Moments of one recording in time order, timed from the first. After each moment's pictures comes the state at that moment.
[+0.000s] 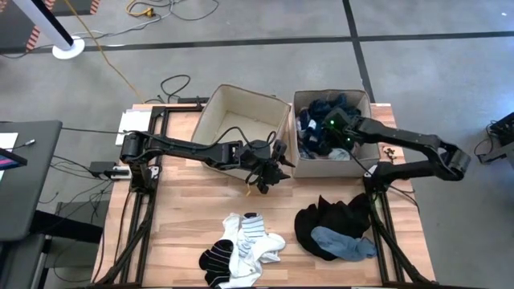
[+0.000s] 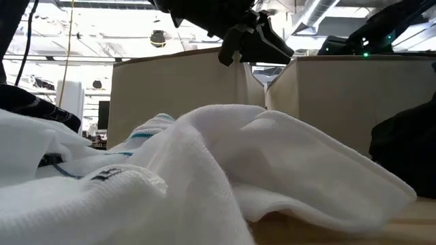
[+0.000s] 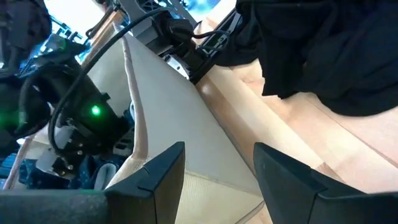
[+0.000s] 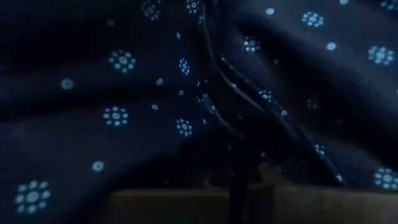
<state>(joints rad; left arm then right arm) 0.01 1.87 1.41 -0.01 0.02 0.81 -0.68 1.18 0.61 -0.56 0.17 0.09</state>
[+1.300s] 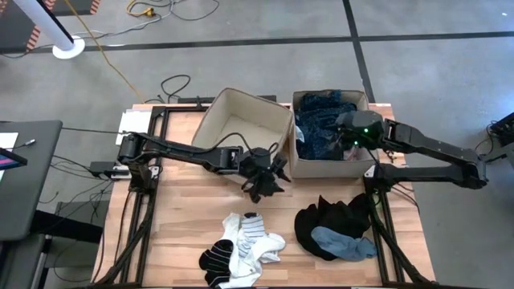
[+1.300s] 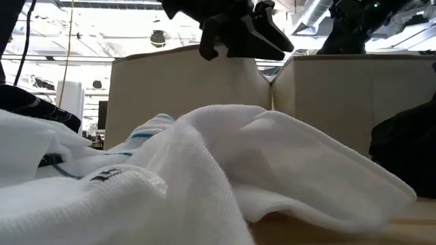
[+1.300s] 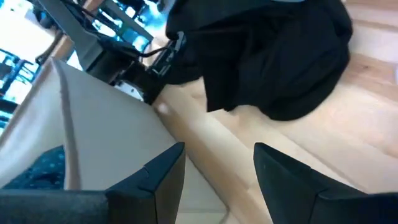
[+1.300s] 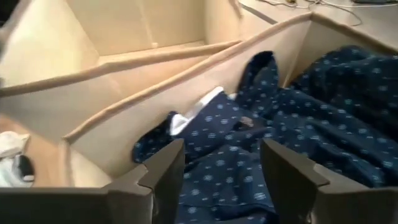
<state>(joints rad) -0.03 1.86 1.41 -0.12 0.11 0.91 -0.33 0.77 0.83 -0.63 0.17 0.19</state>
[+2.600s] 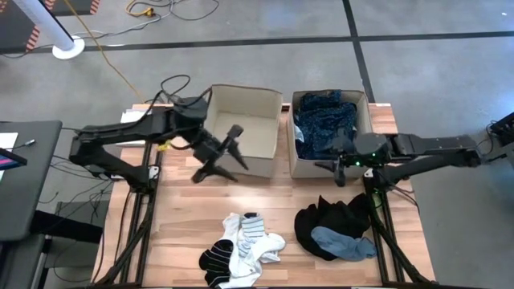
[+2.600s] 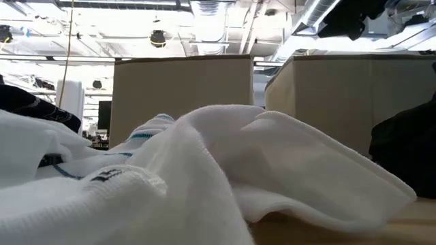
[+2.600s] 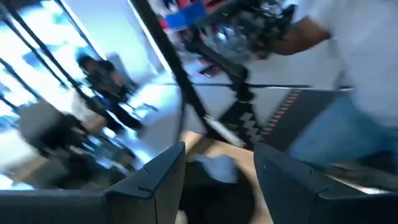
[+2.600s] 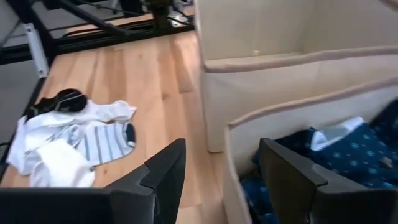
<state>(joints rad) 0.11 1.34 1.46 -0.32 0.74 0.66 0.08 0.76 0.83 -0.56 0.21 0.21</state>
